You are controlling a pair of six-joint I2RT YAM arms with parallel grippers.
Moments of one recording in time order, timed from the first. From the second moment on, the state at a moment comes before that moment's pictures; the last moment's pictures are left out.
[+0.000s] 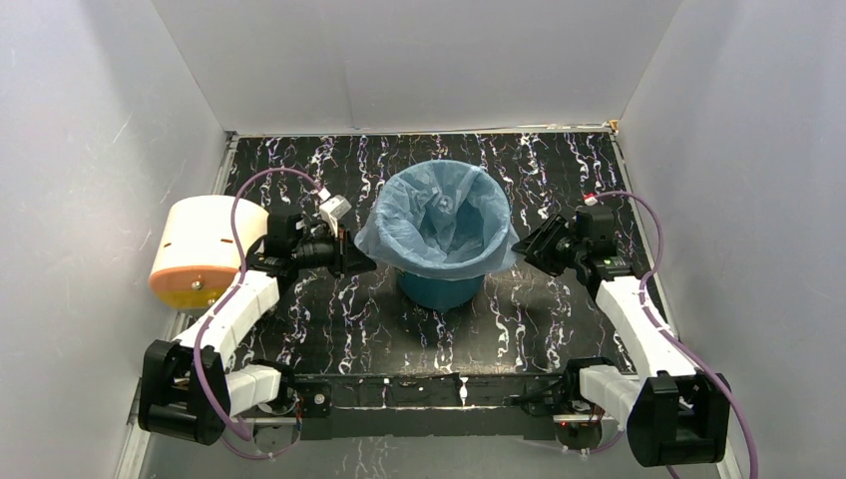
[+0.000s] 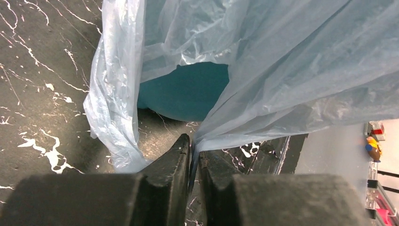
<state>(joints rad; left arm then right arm) -0.21 1.17 0.66 -0.15 0.90 -0.12 0.11 1.02 0.66 -0.37 -0.35 0.79</state>
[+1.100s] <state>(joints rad) -0.20 1.13 0.70 -0.11 0.28 -0.49 0.11 1.33 0.93 -0.46 -0.47 0.51</state>
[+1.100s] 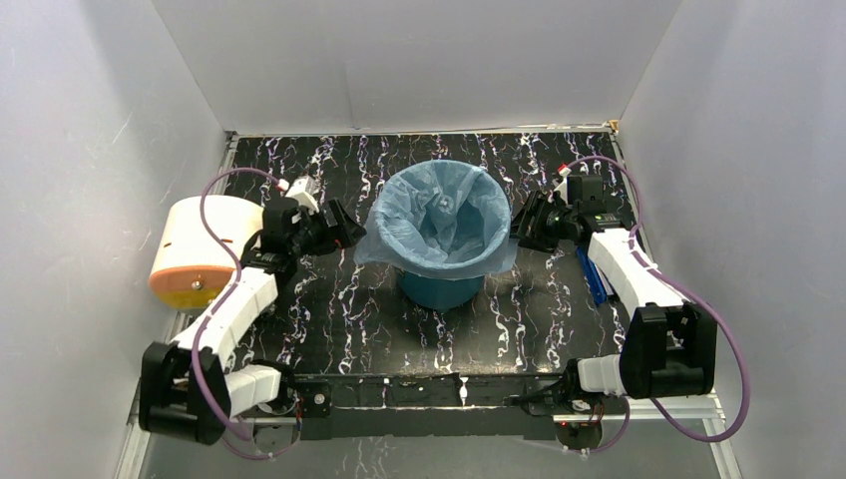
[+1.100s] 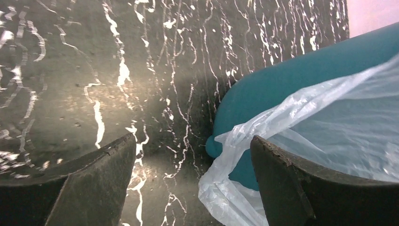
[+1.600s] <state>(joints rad) -0.20 1.36 0.72 0.06 0.59 -0.52 0.10 1.33 0.95 -0.47 -0.50 0.49</state>
